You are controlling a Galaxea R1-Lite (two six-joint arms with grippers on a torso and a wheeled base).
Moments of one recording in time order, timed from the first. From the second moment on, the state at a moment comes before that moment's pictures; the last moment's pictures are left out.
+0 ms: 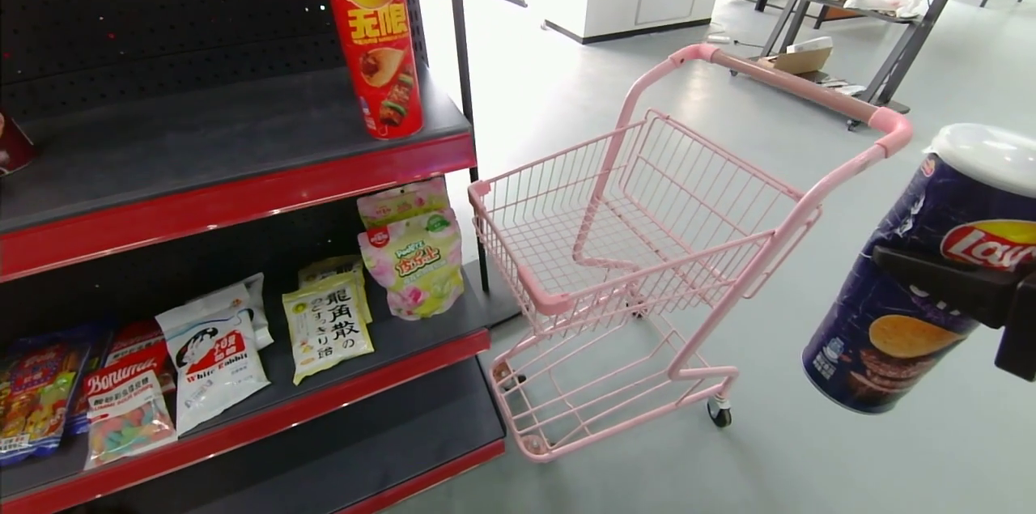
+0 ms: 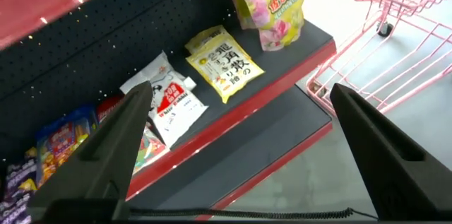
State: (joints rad) left arm -0.21 0.36 -0.25 0.04 0.14 0.25; right arm 0.48 1.03 -0.73 -0.07 -0.15 -0.09
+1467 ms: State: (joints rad) left arm -0.21 0.36 -0.24 0.04 0.14 0.25; right arm 0.43 1.07 -0.71 -0.08 -0.13 -0.09
